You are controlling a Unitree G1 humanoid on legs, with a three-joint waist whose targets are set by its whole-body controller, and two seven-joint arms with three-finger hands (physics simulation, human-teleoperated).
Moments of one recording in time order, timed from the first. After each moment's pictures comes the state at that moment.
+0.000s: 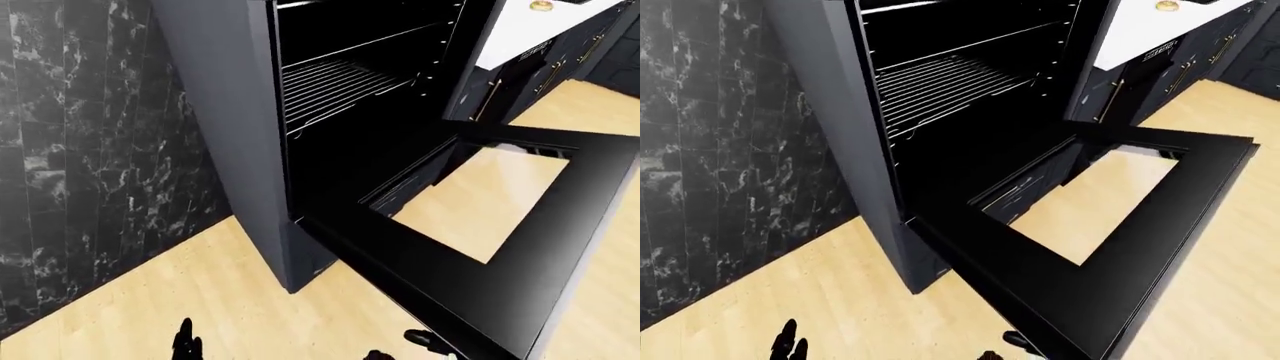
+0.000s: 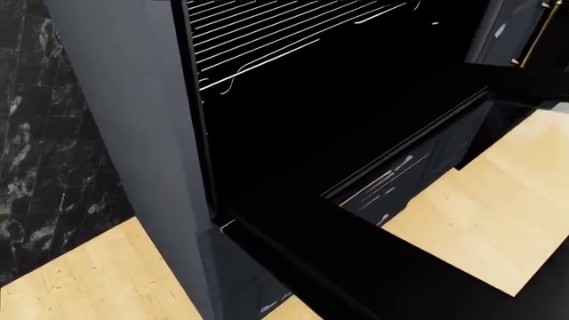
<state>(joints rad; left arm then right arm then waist) -0.05 0.19 0.31 1.40 -0.28 -0.76 -0.27 -0.16 -0.15 -0.25 1.38 0.24 -0.84 0.20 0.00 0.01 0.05</state>
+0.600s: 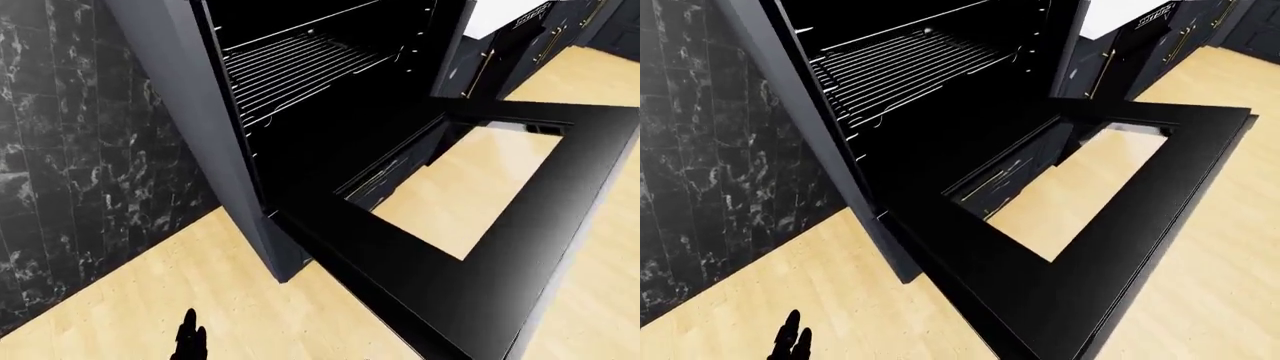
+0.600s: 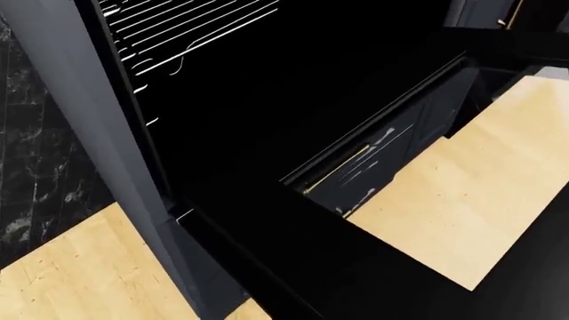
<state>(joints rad) -0.06 0.17 0.29 1.39 -0.31 -0.84 -0.31 -0.17 -0.16 -0.24 1.39 0.14 -0.76 0.03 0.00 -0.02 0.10</state>
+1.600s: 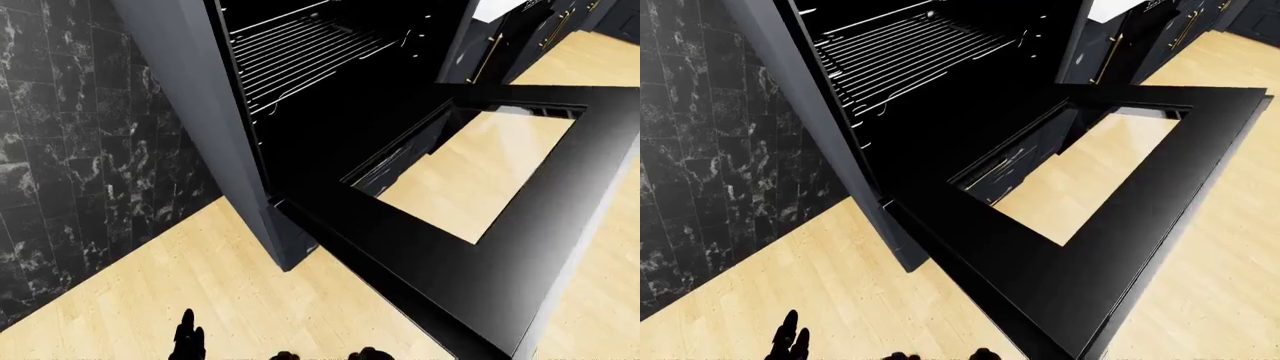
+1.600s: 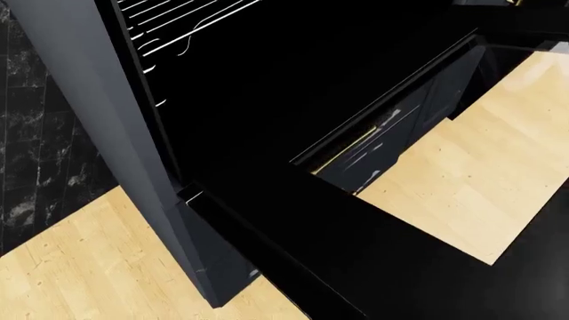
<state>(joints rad) -0.06 0.18 0.29 1.39 -0.30 -0.83 -0.29 -0.27 -0.15 -0.32 1.33 0.69 -0.50 0.49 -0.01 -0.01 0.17</state>
